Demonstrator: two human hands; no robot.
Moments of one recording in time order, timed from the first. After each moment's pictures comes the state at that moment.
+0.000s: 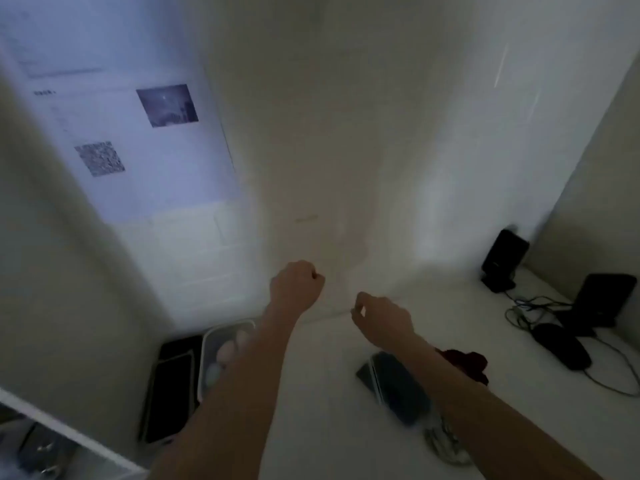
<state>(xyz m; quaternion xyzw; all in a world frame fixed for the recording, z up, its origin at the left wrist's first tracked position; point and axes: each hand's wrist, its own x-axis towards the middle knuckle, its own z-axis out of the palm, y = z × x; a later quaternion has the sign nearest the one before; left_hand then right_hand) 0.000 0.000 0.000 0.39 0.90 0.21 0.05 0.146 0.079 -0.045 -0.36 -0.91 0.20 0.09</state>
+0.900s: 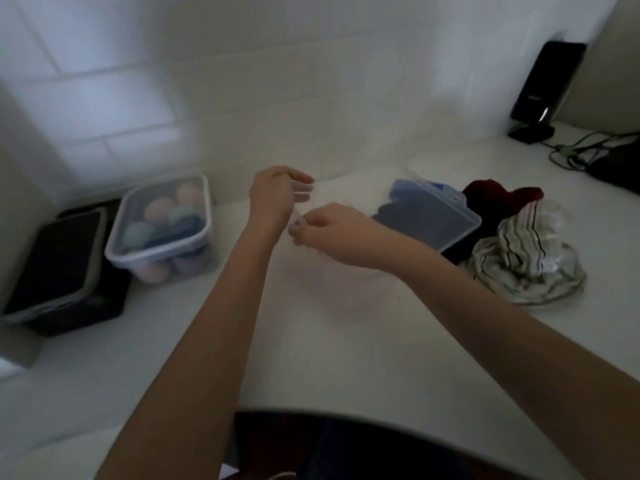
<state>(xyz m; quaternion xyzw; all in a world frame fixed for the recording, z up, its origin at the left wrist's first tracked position) 0.004 -0.019 -0.201 0.30 0.71 0.61 0.18 0.136 -0.010 -0.182 -0.21 -0.91 0.34 0.07</state>
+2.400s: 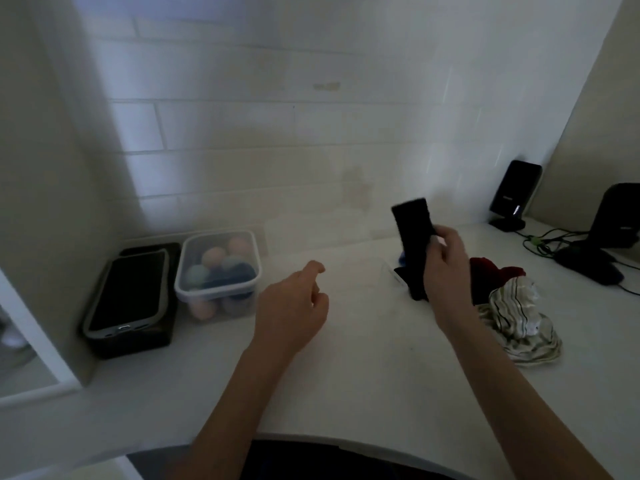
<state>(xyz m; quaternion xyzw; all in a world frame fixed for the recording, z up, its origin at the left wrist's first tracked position) 0.040 -0.129 -0.218 0.52 0.77 0.34 -0.13 0.182 0.015 -0.189 -0.35 -0.63 0.43 0.53</state>
